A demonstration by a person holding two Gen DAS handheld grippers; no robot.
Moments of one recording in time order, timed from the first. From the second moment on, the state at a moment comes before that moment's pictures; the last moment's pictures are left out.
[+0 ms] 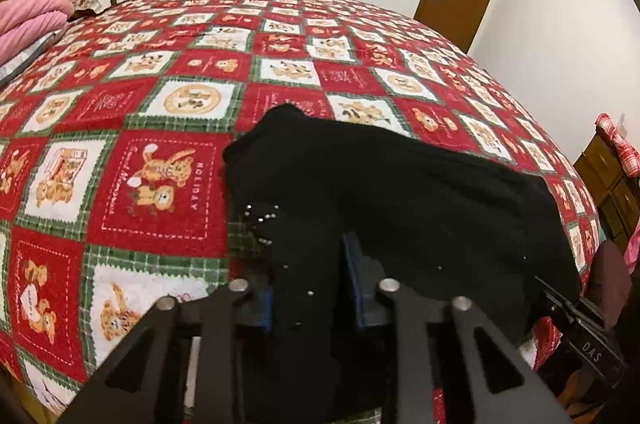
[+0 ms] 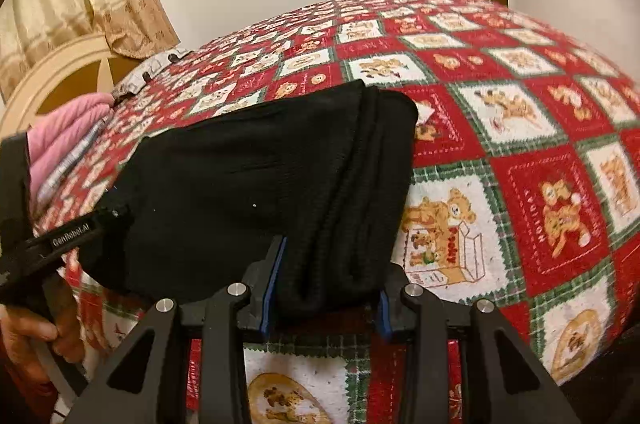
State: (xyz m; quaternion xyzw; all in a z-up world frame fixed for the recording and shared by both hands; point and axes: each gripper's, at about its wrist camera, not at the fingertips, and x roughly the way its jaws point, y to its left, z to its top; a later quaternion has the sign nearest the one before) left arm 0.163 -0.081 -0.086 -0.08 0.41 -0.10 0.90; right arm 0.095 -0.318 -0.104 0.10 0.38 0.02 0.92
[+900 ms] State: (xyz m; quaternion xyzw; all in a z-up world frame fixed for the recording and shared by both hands) left arm 0.133 -0.061 -0.038 -0.02 0.34 -0.04 0.94; right arm 0.075 -0.270 -0.046 0.05 0.33 0.04 0.94
